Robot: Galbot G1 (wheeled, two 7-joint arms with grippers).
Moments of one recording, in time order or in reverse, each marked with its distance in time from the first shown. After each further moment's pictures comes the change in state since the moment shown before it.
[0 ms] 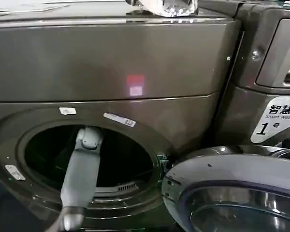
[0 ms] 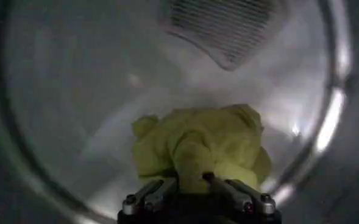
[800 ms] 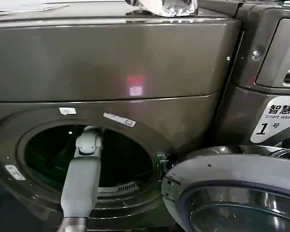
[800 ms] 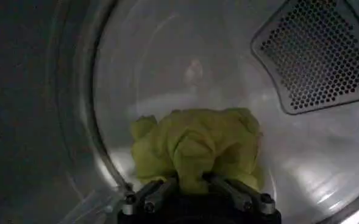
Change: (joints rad) left arm 0.033 -0.002 -0.004 -0.050 -0.286 0.027 -0.169; right arm 0.003 0.000 0.008 0.021 0.019 -0.011 0.006
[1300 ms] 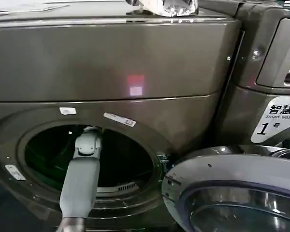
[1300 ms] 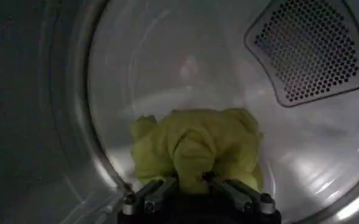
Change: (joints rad) left arm 0.001 0.009 0.007 0.008 0.030 -0.008 0.031; right arm -0.001 0.000 0.011 0.015 0.010 -0.021 -0.004
